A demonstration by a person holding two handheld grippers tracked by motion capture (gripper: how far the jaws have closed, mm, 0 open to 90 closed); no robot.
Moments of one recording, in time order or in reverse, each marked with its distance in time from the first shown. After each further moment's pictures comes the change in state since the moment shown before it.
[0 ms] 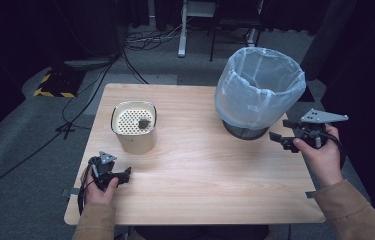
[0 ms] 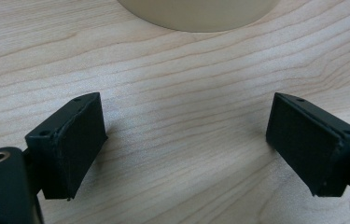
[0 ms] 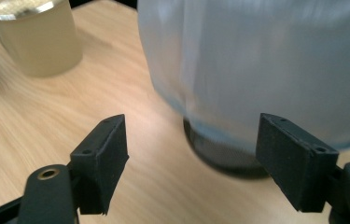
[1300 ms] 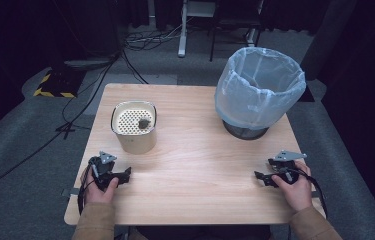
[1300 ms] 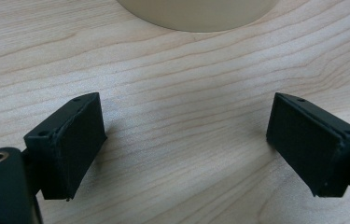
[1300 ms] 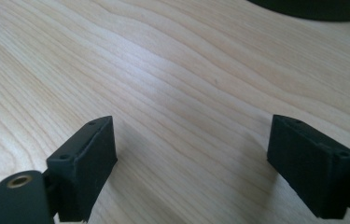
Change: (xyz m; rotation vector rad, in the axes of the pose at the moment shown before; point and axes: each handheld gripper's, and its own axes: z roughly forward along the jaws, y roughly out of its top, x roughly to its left) left arm 0.000 0.000 0.000 0.001 -0.001 0.002; right arm 0.014 -0.137 0.078 0.195 0.002 0.009
